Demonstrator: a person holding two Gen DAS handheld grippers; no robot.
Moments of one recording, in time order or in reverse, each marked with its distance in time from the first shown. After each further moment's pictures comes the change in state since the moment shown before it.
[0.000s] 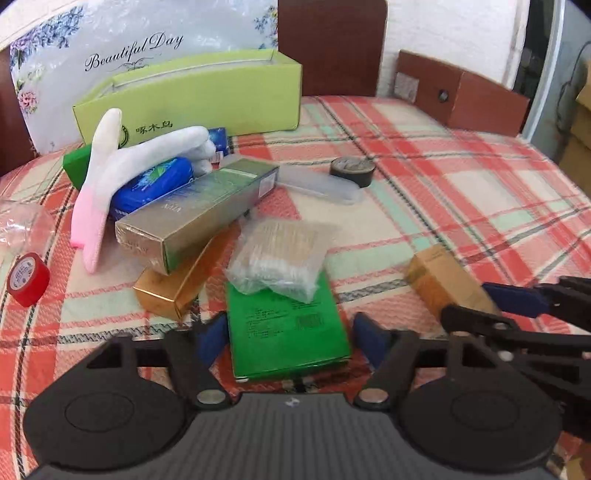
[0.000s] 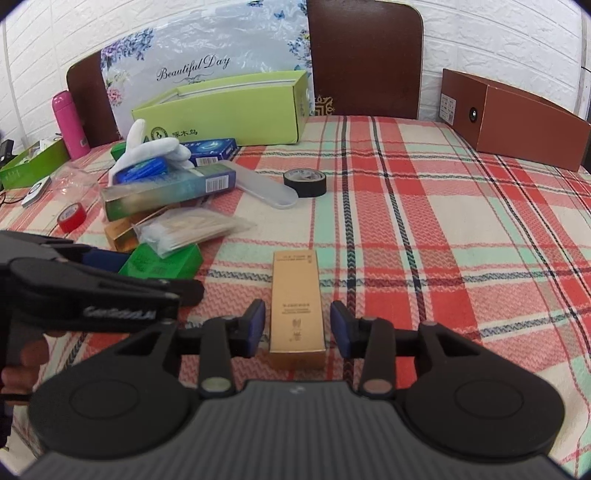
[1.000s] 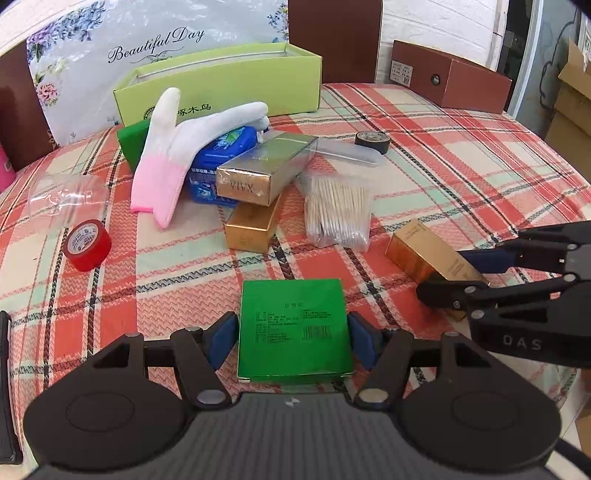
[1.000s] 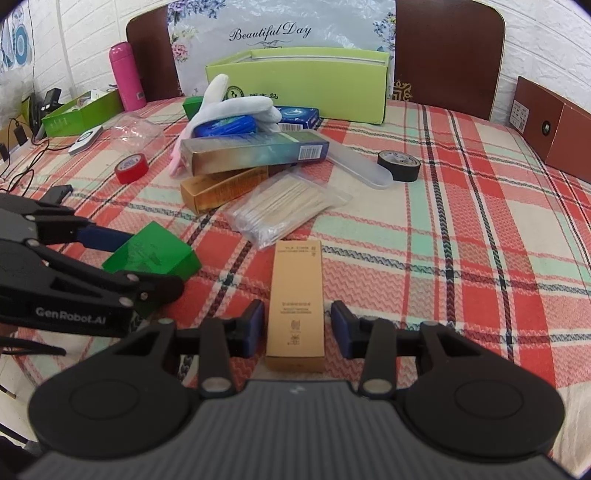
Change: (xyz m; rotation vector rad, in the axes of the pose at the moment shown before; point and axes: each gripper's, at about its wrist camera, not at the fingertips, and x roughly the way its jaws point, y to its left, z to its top) left arm -0.044 0.054 -0.038 0.047 0.034 -0.045; right arm 0.008 0.058 -0.006 -0.138 0.086 0.103
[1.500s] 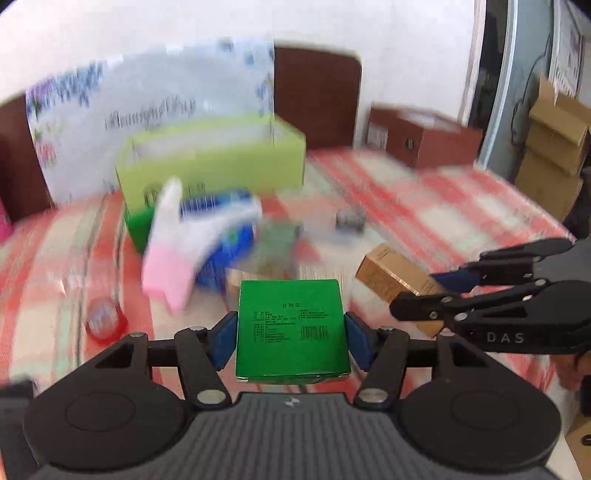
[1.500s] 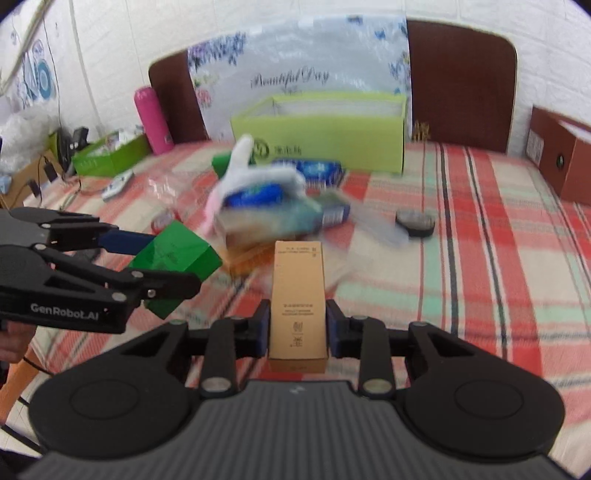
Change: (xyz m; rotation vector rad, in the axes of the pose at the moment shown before) left arm -0.053 0.016 0.046 0.017 -0.191 -0.068; right arm -0.034 -0.007 0.046 0.018 -0.103 0.123
